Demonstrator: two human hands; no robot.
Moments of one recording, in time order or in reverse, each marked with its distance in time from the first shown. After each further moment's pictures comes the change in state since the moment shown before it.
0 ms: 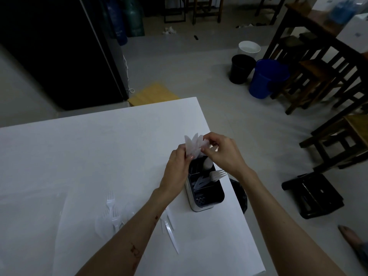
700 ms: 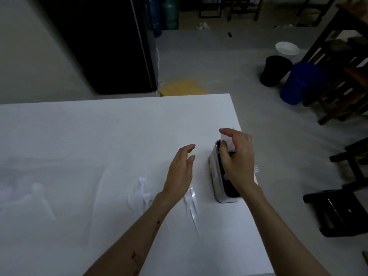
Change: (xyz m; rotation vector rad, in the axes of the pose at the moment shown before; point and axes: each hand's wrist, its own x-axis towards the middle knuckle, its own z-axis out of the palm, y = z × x) left_hand -0.064 -0.023 -0.064 -0.084 0.162 -0.144; right_hand -0.045 -0.063 0.058 0.017 0.360 -0.234
